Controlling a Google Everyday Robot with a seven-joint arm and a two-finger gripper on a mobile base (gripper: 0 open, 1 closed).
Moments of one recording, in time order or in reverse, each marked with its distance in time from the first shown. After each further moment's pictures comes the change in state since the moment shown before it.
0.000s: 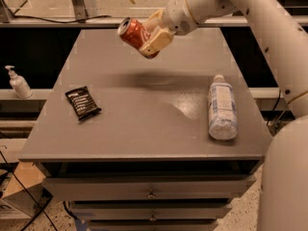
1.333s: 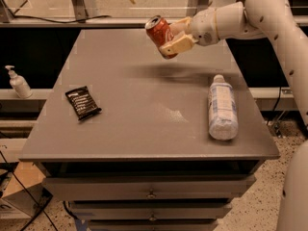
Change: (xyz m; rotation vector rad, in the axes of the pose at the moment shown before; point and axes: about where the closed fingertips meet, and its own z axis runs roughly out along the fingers) arm 0.064 -0.027 -0.036 0.165 -0.160 0.159
